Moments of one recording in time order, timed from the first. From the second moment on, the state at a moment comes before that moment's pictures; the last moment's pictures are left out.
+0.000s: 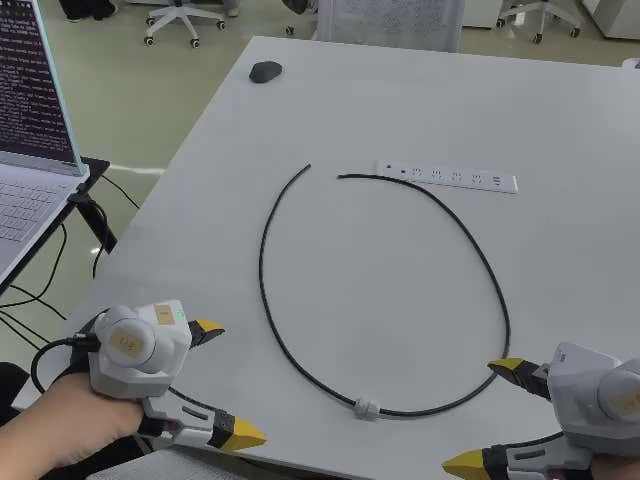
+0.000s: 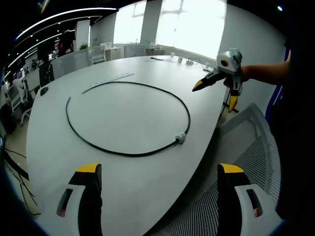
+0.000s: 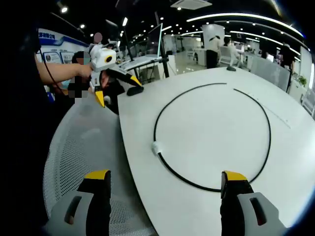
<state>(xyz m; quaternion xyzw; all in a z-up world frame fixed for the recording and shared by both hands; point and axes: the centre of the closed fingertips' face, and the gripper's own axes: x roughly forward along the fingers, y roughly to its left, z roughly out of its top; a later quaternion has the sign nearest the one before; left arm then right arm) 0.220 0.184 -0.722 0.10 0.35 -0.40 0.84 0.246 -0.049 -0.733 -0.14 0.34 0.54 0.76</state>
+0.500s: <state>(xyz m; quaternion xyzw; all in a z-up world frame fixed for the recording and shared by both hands) 0.219 0.187 -0.722 0.10 0.35 -0.40 0.84 0.249 -0.034 -0.732 -0.15 0.34 0.54 0.75</state>
